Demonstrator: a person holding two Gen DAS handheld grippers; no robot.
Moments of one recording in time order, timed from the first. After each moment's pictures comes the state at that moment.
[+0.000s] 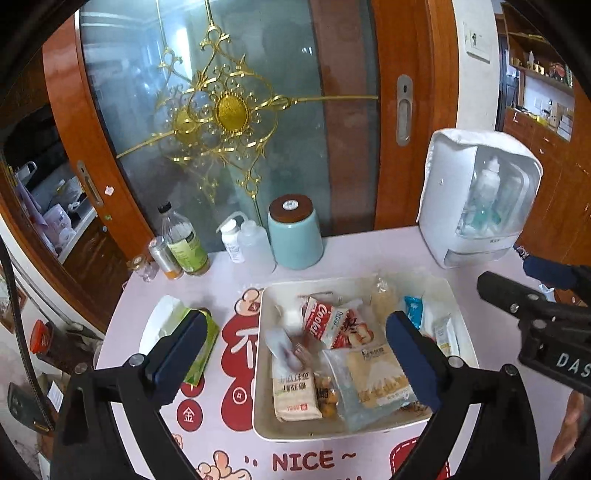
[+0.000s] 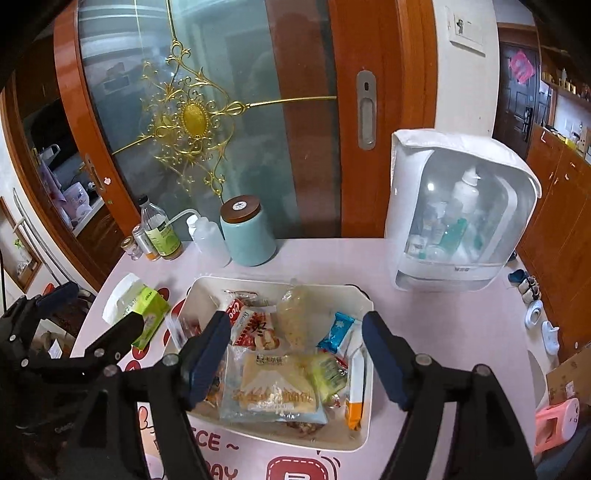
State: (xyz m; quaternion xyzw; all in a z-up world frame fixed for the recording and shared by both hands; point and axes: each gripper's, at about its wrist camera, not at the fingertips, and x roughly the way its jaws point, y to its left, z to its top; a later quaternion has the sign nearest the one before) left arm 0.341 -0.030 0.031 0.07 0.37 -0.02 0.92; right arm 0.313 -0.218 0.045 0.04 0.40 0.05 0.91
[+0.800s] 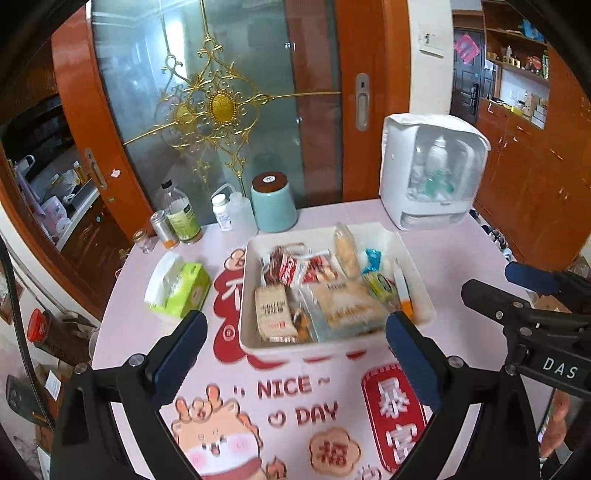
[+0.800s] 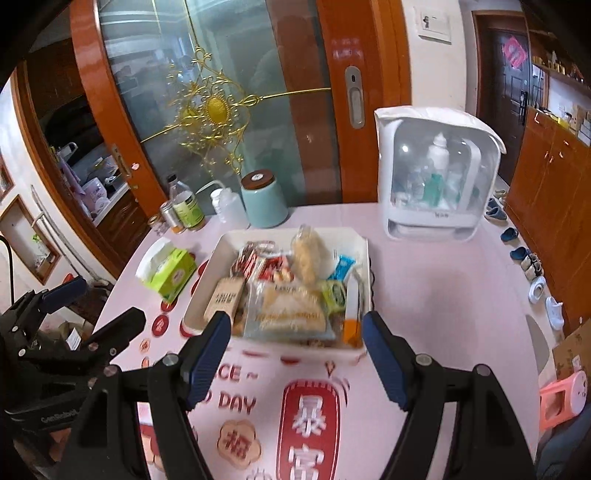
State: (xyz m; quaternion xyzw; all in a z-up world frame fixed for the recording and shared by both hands) left arm 0.194 -0.031 0.052 0.07 0.38 -0.06 0.92; right arm 0.175 -0.225 0.055 0.06 0.41 0.07 0.91
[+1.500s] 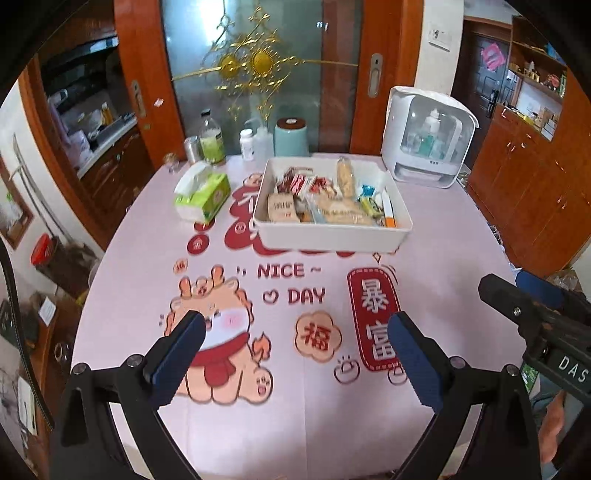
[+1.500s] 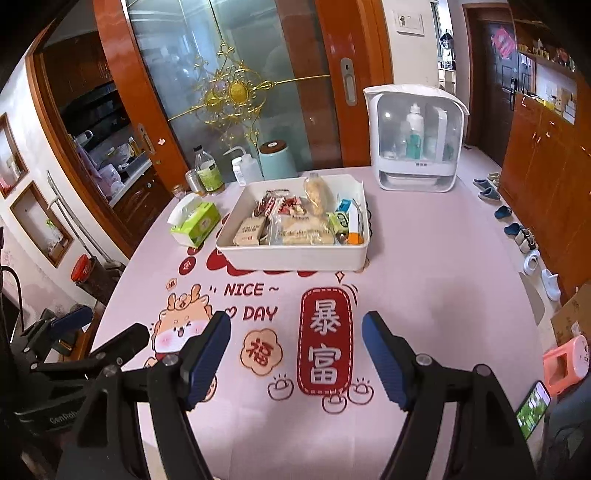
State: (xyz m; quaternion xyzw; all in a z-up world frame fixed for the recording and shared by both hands) left arm 0.021 0.001 0.027 0.00 0.44 -0.02 0.90; right arm 0.008 -0.210 0.048 0.07 0.42 0.07 0.90
